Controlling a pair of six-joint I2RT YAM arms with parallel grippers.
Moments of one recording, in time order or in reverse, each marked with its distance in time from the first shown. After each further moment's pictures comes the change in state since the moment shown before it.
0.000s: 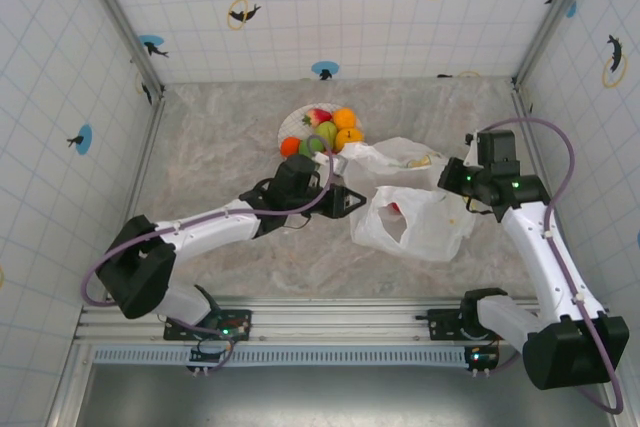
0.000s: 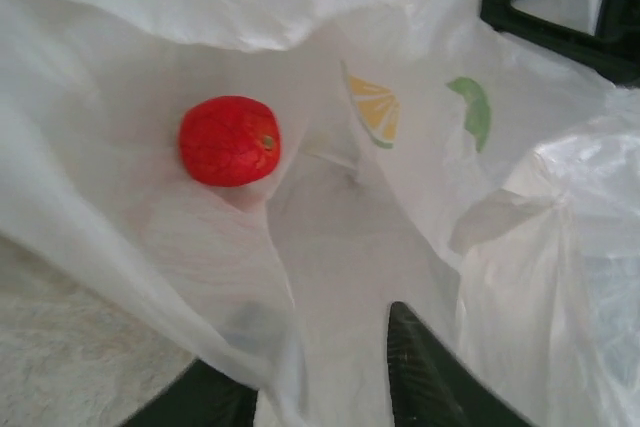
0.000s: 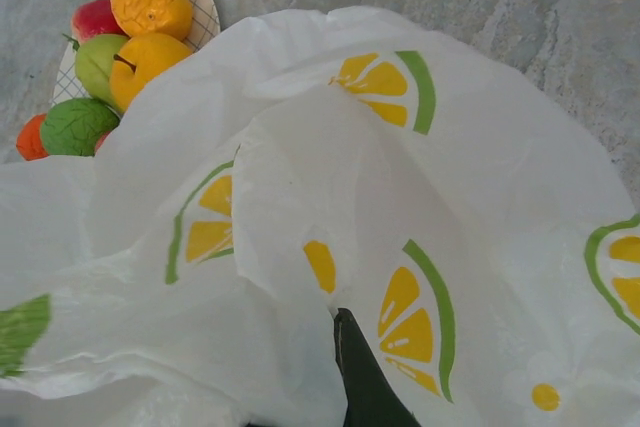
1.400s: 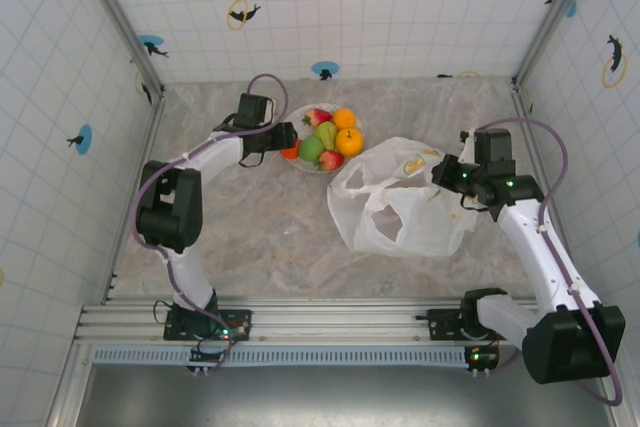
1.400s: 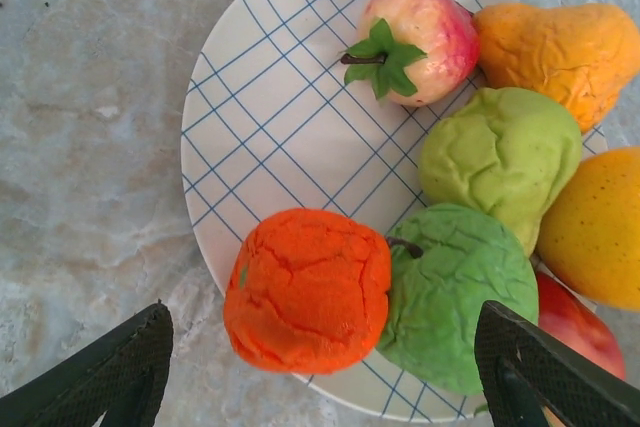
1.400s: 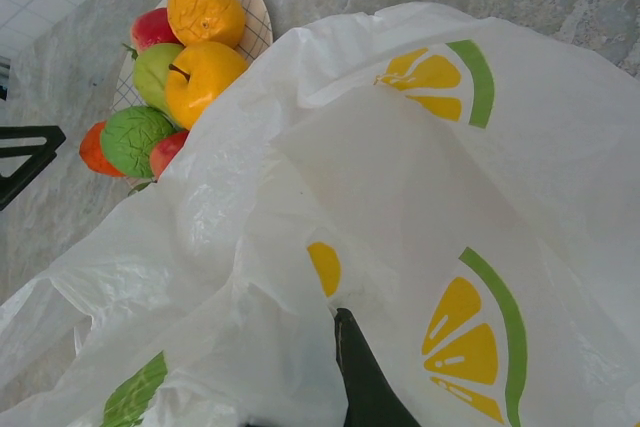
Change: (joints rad) left arm 0.500 0.445 0.501 -0.394 -0.296 0.275; right arm 0.000 0.030 -0.041 0.117 -0.089 0.040
